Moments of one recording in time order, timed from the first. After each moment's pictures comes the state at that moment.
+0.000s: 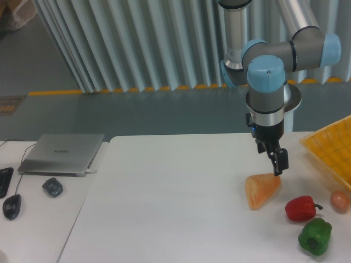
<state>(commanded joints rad) 2.29 -1.79 -1.53 -1.36 1.58 1.29</state>
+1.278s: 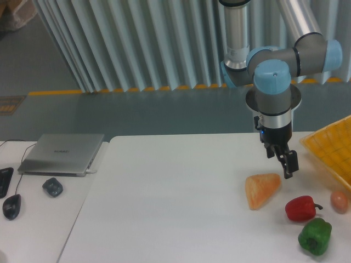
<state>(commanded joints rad) 2.34 -1.75 -1.66 -1.20 1.64 1.40</state>
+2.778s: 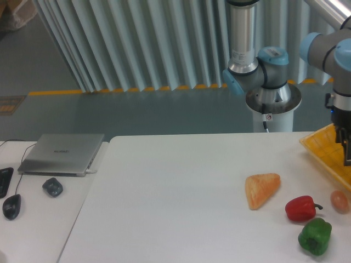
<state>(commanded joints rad) 2.70 -1.74 -1.67 -1.21 1.55 2.20</state>
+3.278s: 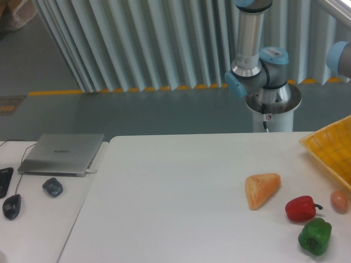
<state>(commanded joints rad) 2.76 -1.86 -1.62 -1.18 1.56 2.32</state>
